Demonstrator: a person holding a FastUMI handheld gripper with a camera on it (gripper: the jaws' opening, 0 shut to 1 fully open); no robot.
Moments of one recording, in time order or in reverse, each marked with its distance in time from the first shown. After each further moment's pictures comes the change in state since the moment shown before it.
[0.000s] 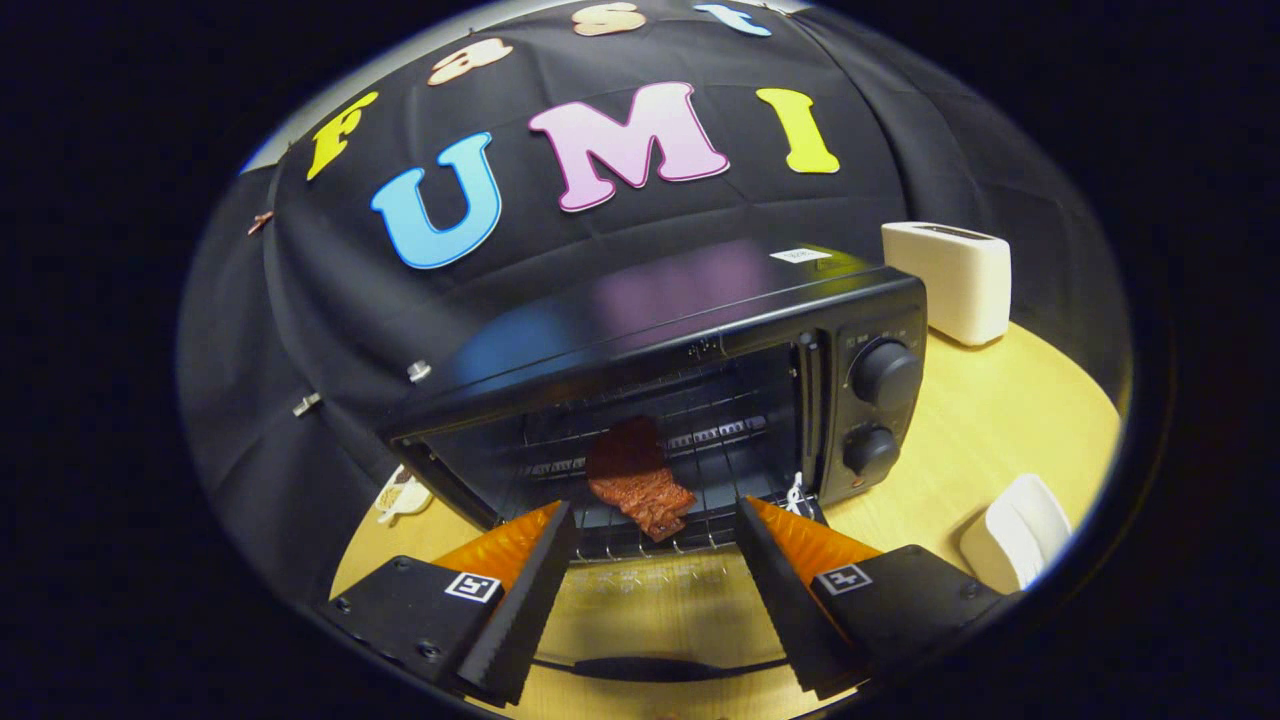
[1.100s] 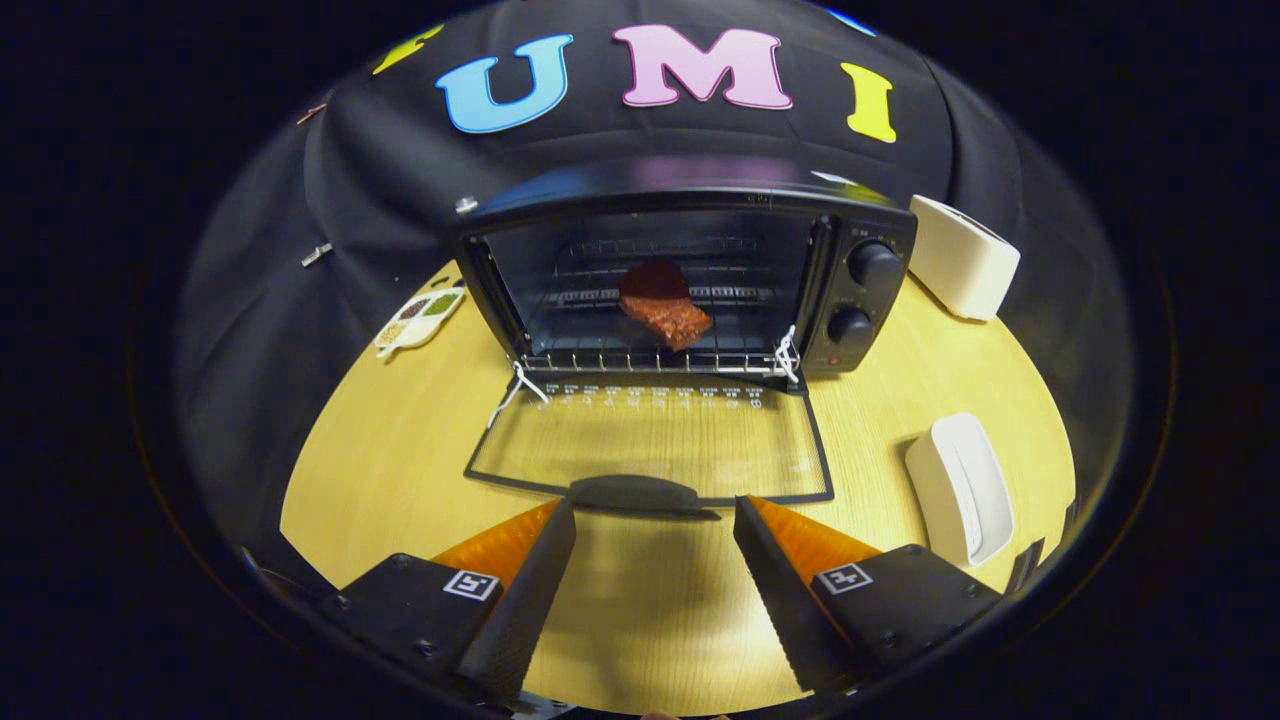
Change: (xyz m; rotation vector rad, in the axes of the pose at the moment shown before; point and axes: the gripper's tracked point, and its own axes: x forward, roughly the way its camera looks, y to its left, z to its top) arm -0.086 -0.002 -0.096 -0.204 0.359 -0.050
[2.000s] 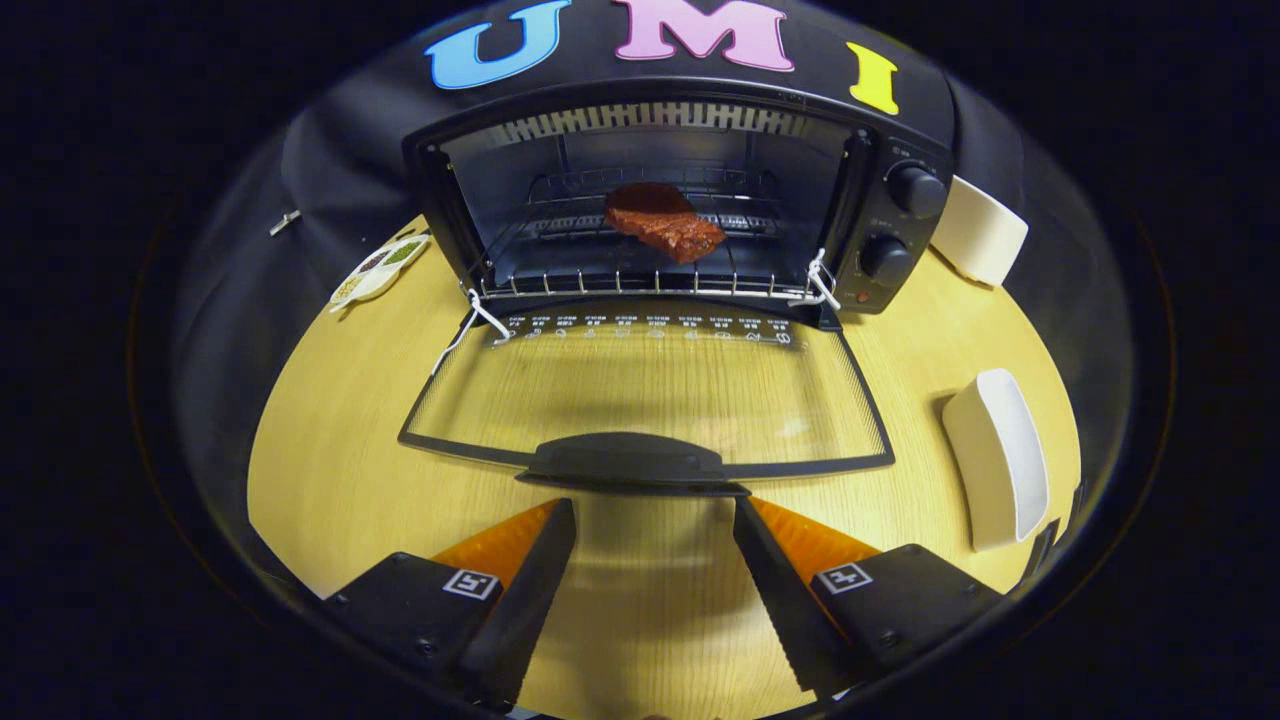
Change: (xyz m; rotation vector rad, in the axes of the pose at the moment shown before) arm 0.047 0.002 -0.036 -0.011 0.097 -0.070
